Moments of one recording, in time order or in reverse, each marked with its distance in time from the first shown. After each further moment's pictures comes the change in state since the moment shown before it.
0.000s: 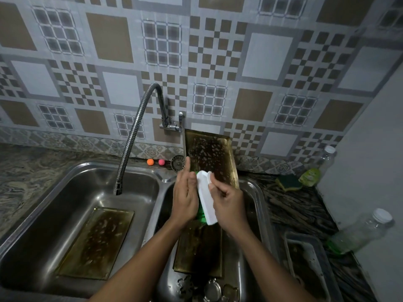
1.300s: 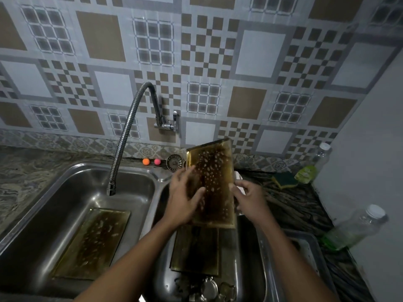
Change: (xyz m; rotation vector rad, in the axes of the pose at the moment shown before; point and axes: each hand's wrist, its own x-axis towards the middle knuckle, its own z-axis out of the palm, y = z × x) left_hand -0.001 -0.017 -0.004 0.178 -0.207 -0.083; right_hand 0.029 0.031 -0.073 -0.196 -0.028 0.142
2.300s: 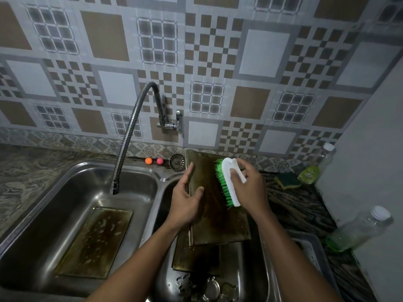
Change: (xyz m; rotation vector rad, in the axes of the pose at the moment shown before) left_hand -0.010 0.024 0.000 -0.372 0.042 -0.112; right_hand 0.014 -0.028 0.013 -0.187 0.198 -0.167
